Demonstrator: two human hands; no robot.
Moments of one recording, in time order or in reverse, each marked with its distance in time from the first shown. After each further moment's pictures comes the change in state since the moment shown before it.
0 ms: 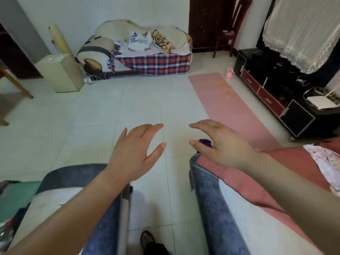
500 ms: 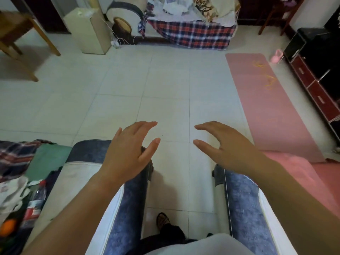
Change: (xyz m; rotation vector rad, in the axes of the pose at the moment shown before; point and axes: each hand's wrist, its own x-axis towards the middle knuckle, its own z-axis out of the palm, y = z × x) left_hand -0.011 -0.192 0.001 -0.148 0.018 -0.271; right_hand 0.139 -0.085 0.110 0.104 -0.268 -0.003
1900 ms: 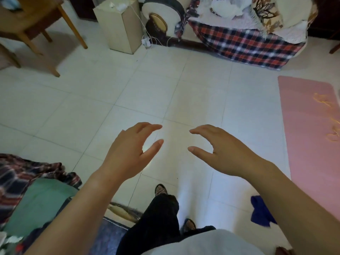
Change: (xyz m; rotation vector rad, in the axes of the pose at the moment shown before) left_hand 0.453 -0.195 -0.039 -0.074 -0.041 -0.236; right_hand 0.543 0.035 -0.072 -0.045 -0.288 -0.183
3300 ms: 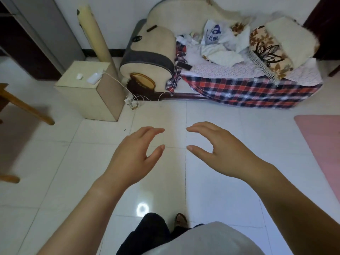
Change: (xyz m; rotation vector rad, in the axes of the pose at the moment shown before) left_hand 0.821 -0.261 -0.234 0.035 -0.034 0.256; right_hand 0.789 0.055 -0.302 0.098 0.266 0.073
